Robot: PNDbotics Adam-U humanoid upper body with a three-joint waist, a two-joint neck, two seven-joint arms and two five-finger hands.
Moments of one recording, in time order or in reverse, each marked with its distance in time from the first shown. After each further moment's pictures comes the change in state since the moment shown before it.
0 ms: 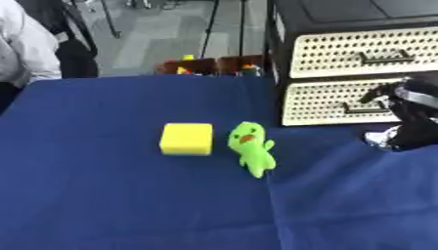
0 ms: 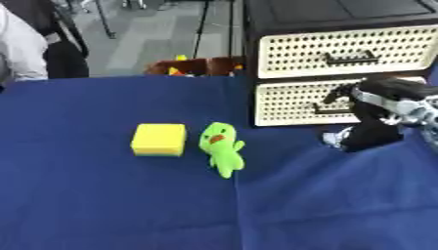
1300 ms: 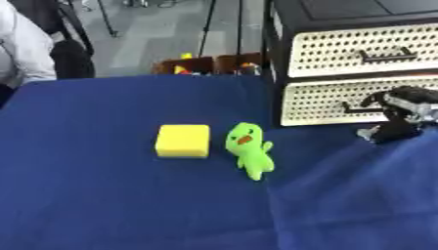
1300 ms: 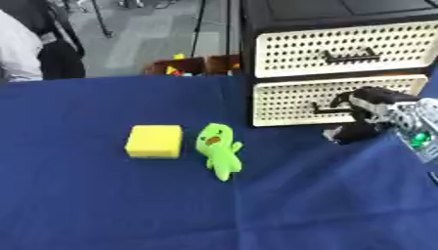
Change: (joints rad) left arm 0.000 -0.021 -0.003 0.000 0.012 0.005 -0.010; right arm -0.112 0.089 0.046 0.298 0.127 -0.025 -0.047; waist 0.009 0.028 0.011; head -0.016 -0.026
